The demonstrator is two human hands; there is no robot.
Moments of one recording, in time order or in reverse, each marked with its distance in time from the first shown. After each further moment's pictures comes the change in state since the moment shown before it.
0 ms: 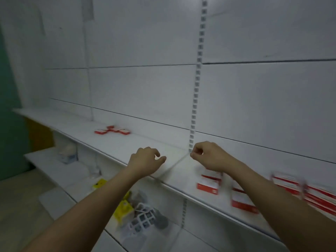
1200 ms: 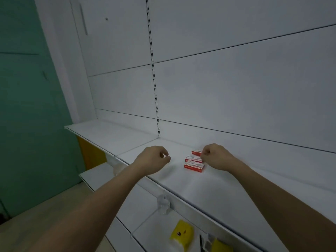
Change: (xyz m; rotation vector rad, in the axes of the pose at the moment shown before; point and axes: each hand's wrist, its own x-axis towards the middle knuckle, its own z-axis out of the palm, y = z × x) left_hand 0.312 -0.502 -0.124 -0.015 -0.051 -0.056; right_hand 0.504 -0.264 0.302 0.148 -0.084 0.077
